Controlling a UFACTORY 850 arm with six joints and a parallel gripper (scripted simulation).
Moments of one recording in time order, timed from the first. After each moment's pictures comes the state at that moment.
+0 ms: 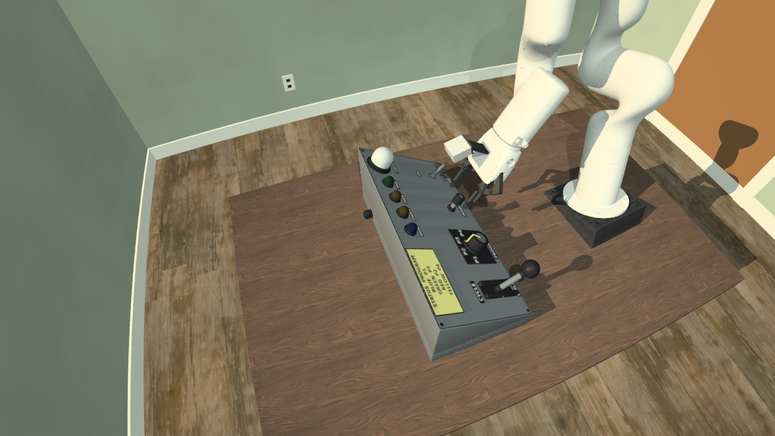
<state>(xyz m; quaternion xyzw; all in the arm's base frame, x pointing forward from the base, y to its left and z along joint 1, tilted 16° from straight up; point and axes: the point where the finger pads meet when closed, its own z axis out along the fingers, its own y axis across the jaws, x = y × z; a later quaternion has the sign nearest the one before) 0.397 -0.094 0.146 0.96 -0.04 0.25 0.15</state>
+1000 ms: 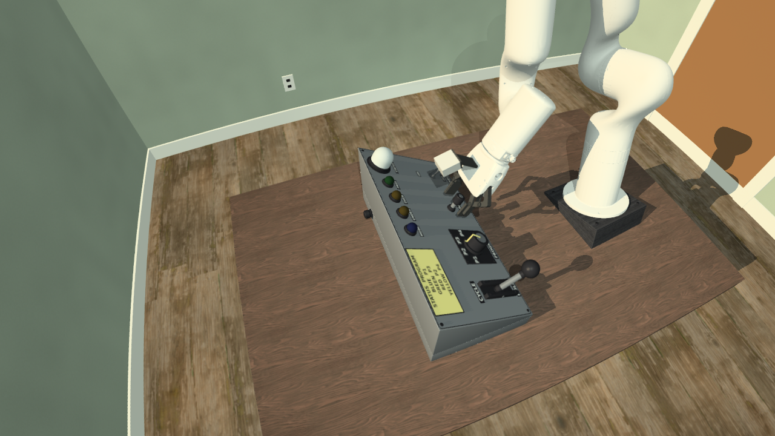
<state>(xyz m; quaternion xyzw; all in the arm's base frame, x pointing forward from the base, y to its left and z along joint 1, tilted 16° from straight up) 0.418 -0.108 0.112 0.95 -0.04 0.25 0.15</state>
